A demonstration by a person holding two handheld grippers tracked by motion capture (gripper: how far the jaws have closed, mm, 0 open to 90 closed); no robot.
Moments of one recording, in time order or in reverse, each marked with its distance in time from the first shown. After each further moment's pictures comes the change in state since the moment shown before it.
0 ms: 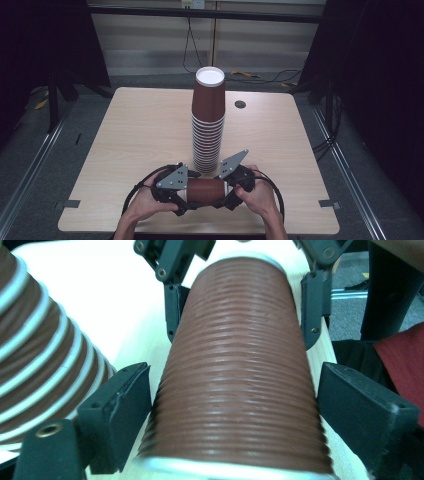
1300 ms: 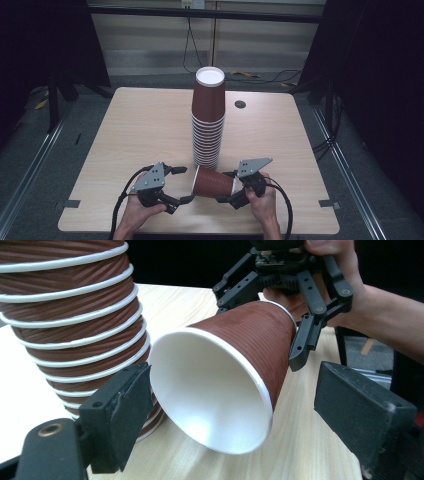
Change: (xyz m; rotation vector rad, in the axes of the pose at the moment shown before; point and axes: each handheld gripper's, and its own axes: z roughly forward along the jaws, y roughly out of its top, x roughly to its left) left arm -0.009 -0.028 -0.027 -0.251 0.141 -0.188; right arm 0.000 -0.045 -0.004 -0.311 -0.104 0.131
